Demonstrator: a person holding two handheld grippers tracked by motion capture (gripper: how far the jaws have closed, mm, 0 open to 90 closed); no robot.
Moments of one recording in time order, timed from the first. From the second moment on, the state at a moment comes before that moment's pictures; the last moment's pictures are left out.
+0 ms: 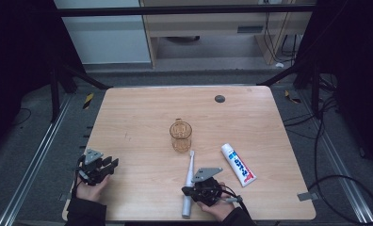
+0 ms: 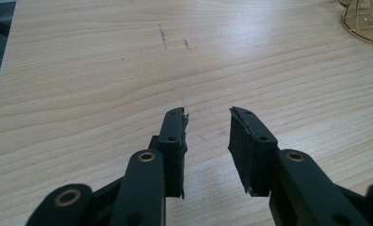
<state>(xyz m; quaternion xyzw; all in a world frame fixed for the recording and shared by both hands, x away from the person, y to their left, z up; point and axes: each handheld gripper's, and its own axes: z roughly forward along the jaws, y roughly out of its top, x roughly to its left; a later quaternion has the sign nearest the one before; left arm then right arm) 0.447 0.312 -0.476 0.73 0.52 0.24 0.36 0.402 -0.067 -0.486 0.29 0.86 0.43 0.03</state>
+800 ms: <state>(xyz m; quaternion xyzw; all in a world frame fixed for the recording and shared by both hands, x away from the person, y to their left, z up) 0.447 0.312 -0.476 0.73 0.52 0.24 0.36 0.400 -0.067 -0.486 0.28 0.86 0.42 0.02</state>
